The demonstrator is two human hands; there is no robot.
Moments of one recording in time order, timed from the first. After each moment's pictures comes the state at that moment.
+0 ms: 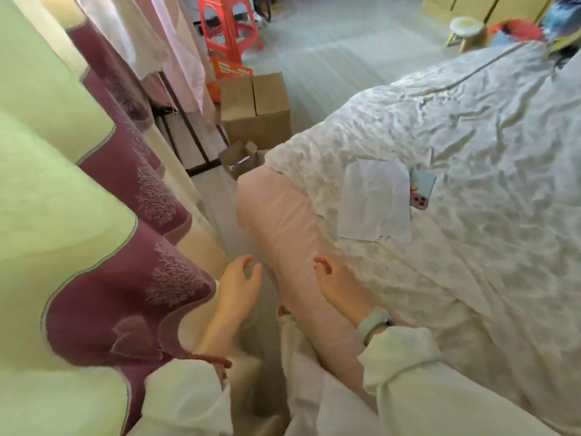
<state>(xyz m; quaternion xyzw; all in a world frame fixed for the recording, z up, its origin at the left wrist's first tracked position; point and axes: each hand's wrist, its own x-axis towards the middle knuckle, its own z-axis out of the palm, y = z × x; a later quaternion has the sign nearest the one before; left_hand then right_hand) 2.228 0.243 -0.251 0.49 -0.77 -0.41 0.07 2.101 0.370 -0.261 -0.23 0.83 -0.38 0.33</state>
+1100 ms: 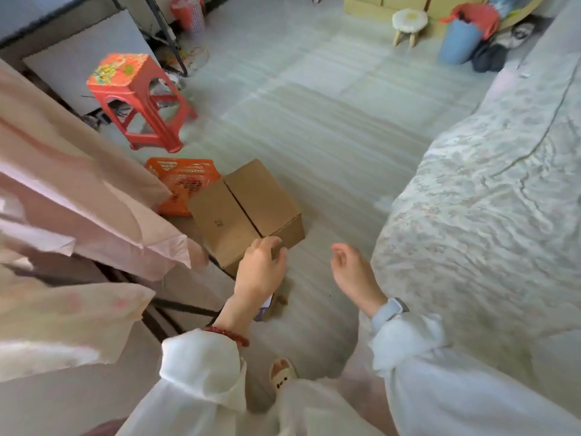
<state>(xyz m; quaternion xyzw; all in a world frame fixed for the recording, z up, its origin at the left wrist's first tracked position) 1.730 -0.440 -0.226 0.21 -0.92 -0.32 -0.03 1.687 -0.279 -0.250 -0.02 0.88 -0.43 0.19</state>
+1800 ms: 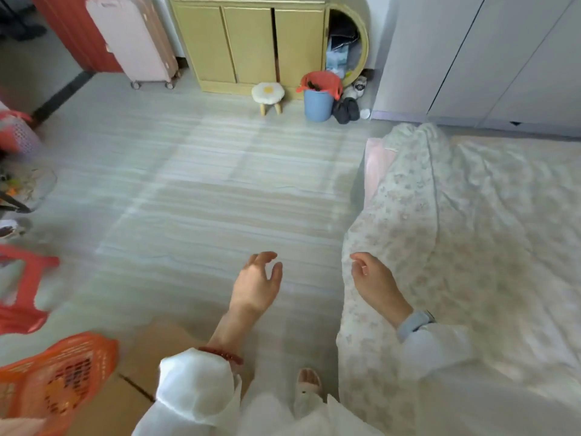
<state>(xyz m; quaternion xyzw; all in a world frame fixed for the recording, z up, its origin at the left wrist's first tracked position) 1.238 -0.363 -0.205 -0.01 -0.93 -0.36 -0.09 1.275 -0.156 -0.215 0.20 0.88 -0.43 0.07</state>
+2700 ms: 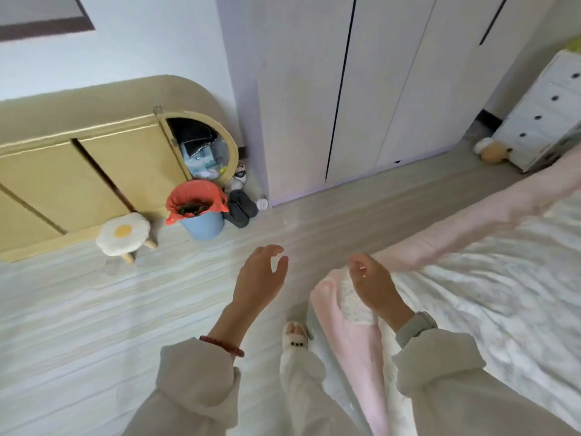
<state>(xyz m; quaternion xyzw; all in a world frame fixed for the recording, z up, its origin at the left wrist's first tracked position) 0.501 0.007 -0.196 -0.31 -0.87 -0.35 -0.16 0.647 0.145 -0.195 0.44 0.79 -0.41 -0.10</state>
